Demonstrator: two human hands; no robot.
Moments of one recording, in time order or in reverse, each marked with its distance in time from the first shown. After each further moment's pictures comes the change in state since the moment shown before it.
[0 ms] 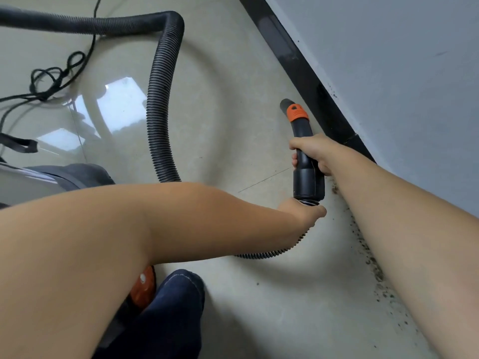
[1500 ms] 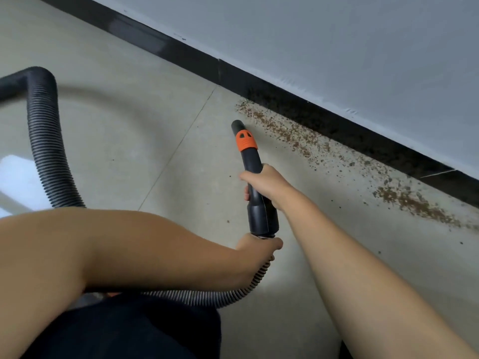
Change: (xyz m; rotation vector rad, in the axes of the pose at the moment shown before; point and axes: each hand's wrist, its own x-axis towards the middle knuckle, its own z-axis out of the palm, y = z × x) left_hand -0.097 -0.174 0.013 0.515 -0.251 -0.092; right_hand -0.143 0.211 0.029 0.409 0.197 0.032
